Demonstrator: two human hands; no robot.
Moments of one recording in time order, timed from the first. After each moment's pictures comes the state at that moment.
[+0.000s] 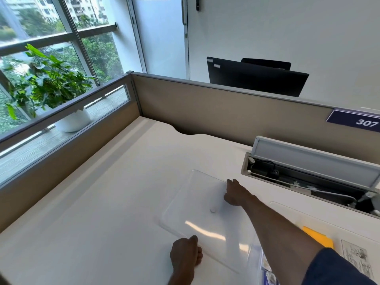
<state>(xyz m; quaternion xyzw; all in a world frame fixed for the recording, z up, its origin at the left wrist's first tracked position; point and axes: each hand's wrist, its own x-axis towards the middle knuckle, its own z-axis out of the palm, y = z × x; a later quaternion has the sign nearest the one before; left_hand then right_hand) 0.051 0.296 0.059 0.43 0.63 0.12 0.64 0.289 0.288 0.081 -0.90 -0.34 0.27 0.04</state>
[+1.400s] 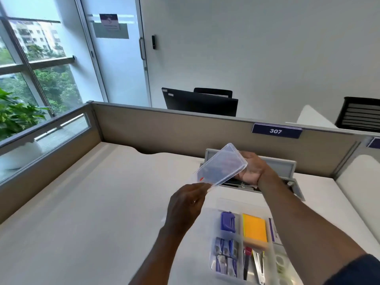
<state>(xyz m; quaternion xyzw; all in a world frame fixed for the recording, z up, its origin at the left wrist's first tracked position) 0.119 0.250 0.210 0.89 0.02 0.39 0.22 0.348 0.124 0.254 -0.50 -0.07 0.45 0.73</state>
